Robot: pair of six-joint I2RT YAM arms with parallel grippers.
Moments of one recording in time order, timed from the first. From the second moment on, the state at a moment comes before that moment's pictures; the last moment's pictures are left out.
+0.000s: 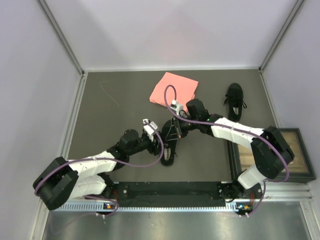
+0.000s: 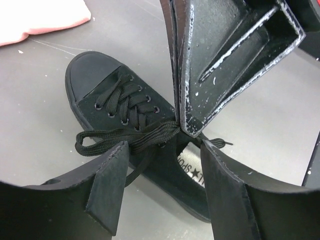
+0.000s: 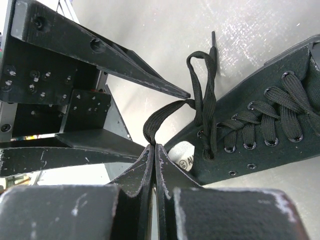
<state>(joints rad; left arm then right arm) -0.75 1.14 0.32 0.54 0.26 -0.08 0.67 1.53 0.92 -0.09 -0.71 0.42</state>
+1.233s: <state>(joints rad) -0.76 1.18 0.34 0.58 0.28 -0.11 0.65 1.55 0.91 -0.02 -0.72 0.52</state>
